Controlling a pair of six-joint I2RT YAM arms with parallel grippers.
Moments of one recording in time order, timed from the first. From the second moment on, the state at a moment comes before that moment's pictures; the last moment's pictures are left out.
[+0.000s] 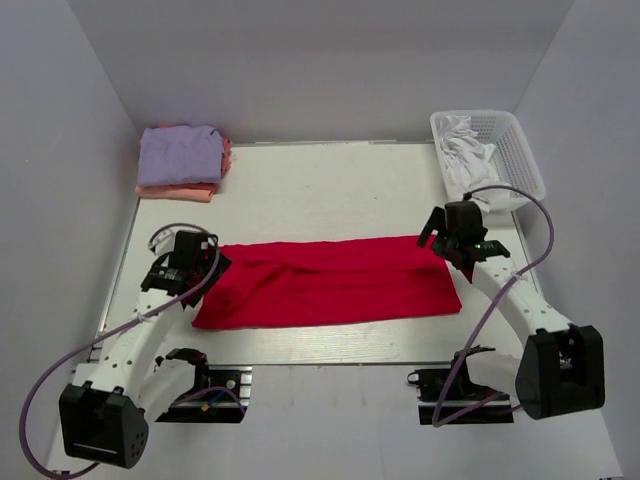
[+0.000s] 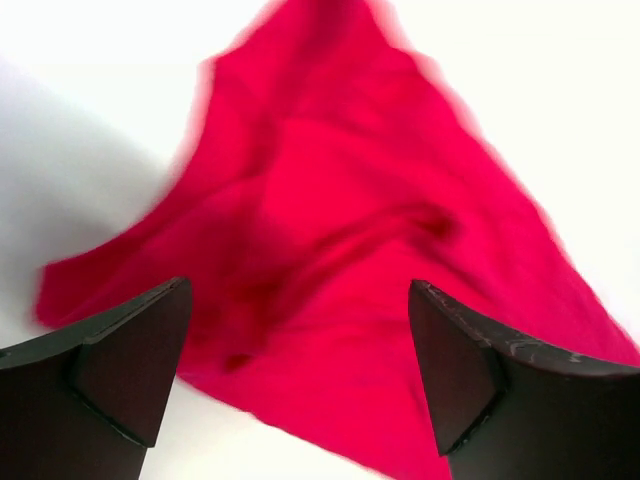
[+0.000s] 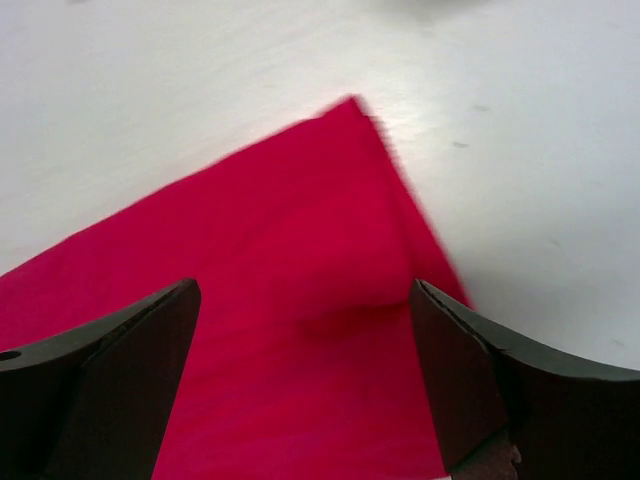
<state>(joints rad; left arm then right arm) -0.19 0.92 0.66 -0.73 -0.31 -1.00 0.22 1.19 0.75 -0.38 0.28 0.54</state>
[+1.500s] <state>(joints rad) -0.32 1.34 0.87 -0.53 -0.09 -0.65 0.25 1.35 0.62 -0.15 -0.23 0.43</state>
